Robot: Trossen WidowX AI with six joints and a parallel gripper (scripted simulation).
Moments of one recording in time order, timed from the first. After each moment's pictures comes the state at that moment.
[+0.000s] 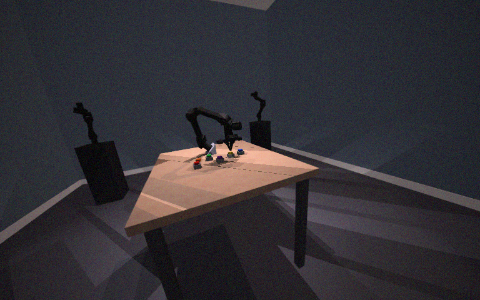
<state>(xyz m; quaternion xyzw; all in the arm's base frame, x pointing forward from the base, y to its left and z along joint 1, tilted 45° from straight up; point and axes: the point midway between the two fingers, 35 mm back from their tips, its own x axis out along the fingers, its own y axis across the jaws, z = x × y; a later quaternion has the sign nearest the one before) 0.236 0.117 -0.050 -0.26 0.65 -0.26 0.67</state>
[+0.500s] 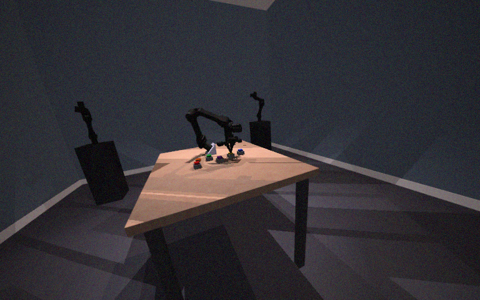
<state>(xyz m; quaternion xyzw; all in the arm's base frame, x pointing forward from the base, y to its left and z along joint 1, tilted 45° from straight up) 0.237 0.105 -0.062 -0.26 0.65 -0.26 0.67</state>
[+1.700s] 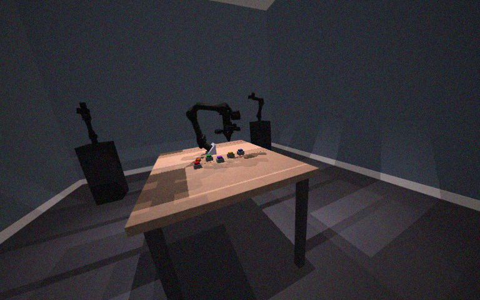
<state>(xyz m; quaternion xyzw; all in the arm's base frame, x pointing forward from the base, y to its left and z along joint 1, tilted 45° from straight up) 0.231 0.167 0.005 -0.27 0.65 -0.26 0.66</state>
